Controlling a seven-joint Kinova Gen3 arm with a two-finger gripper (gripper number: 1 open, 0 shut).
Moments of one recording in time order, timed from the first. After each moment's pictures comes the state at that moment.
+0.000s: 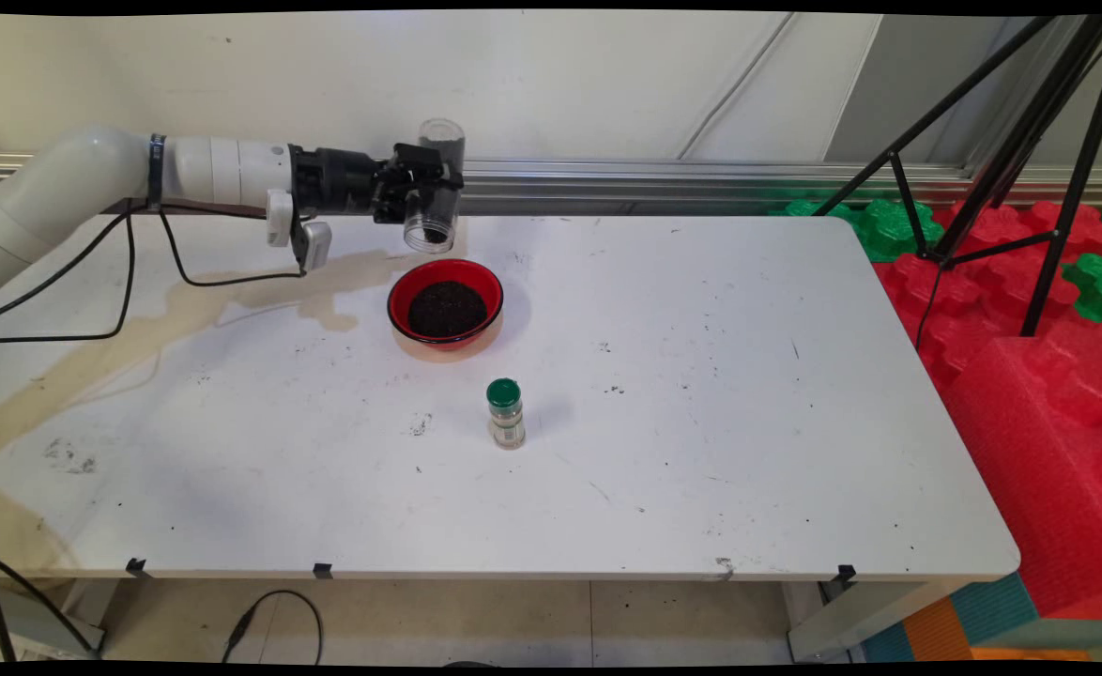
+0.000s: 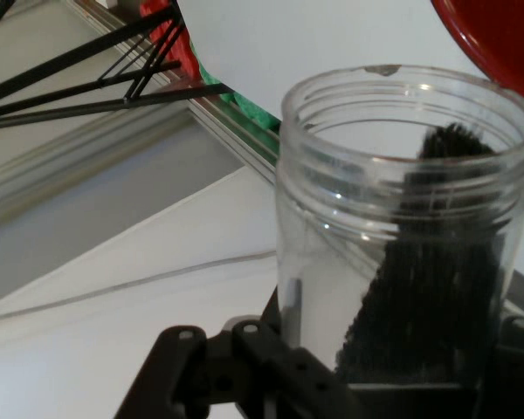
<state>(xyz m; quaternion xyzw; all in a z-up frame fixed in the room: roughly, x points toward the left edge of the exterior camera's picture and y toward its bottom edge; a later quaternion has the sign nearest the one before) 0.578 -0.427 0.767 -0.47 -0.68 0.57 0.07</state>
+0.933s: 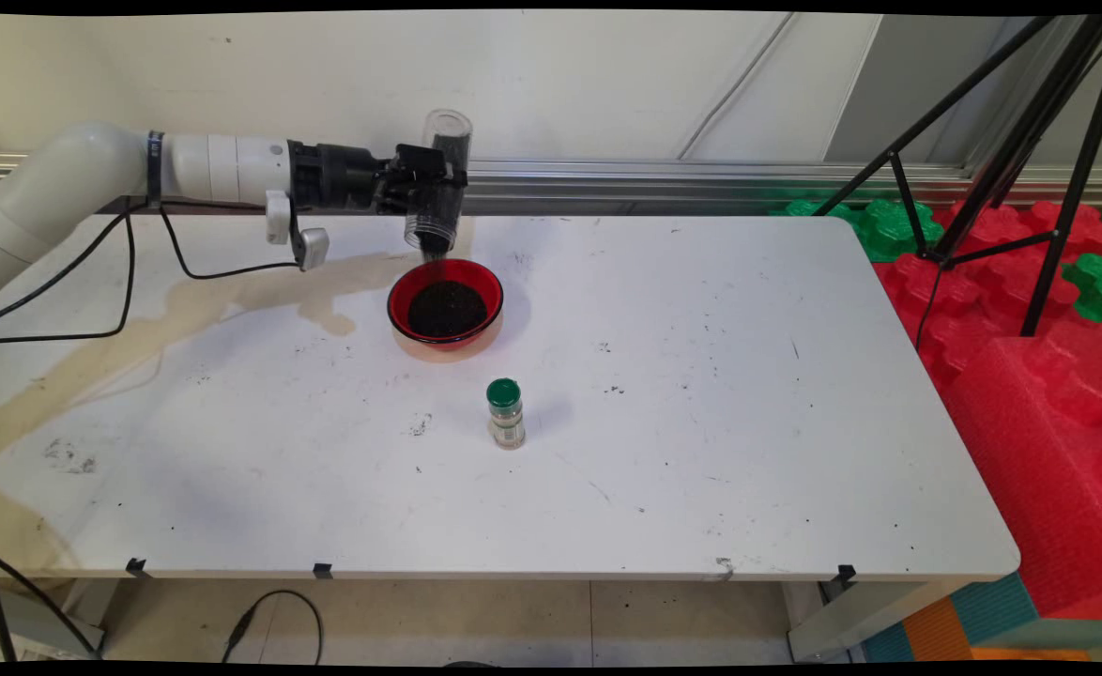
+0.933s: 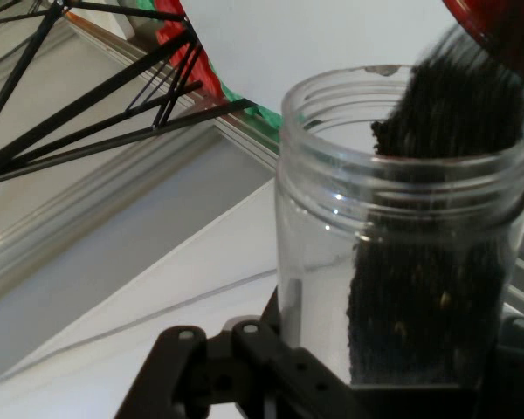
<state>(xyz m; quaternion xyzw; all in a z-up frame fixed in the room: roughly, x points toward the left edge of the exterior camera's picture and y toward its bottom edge) 0.572 -0.423 0.774 -0.51 -0.63 0.58 0.05</state>
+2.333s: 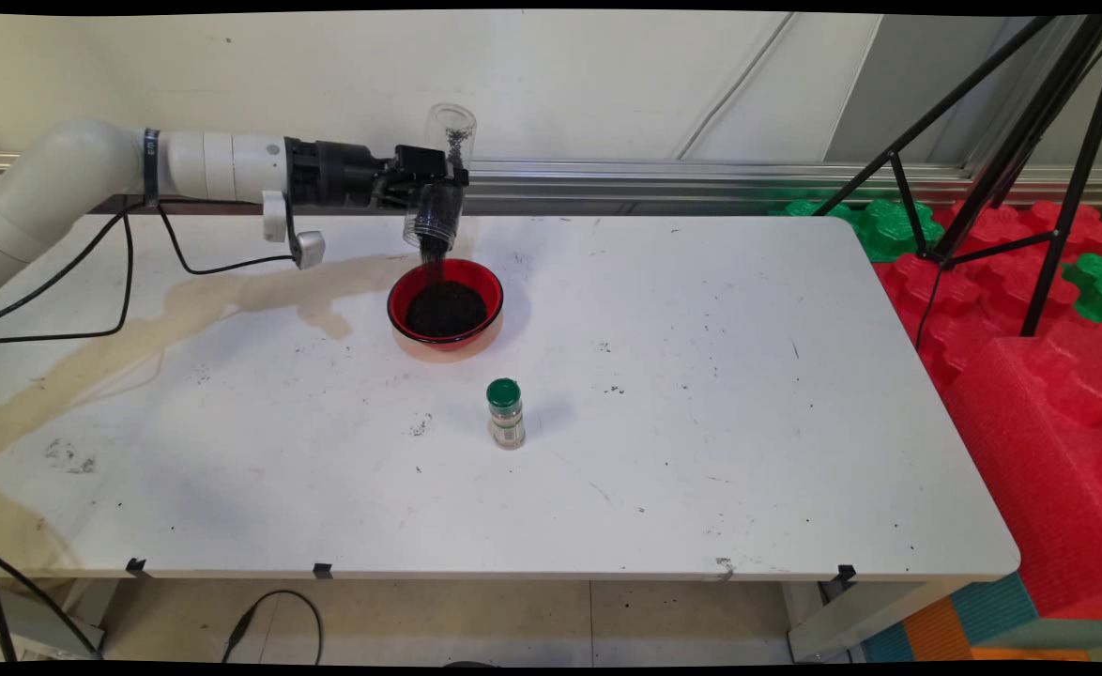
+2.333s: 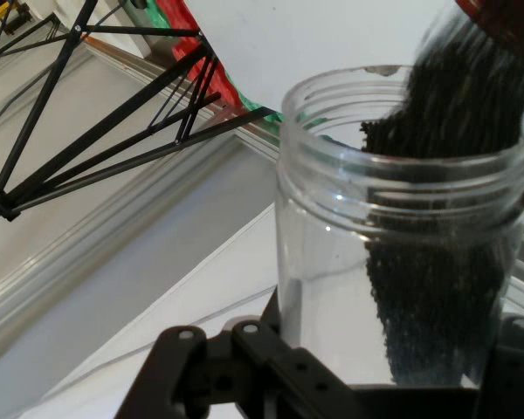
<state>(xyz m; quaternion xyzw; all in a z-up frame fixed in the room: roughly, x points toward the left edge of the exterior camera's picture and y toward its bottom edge) 0.570 -0.419 0.780 -0.54 -0.60 0.59 0.03</state>
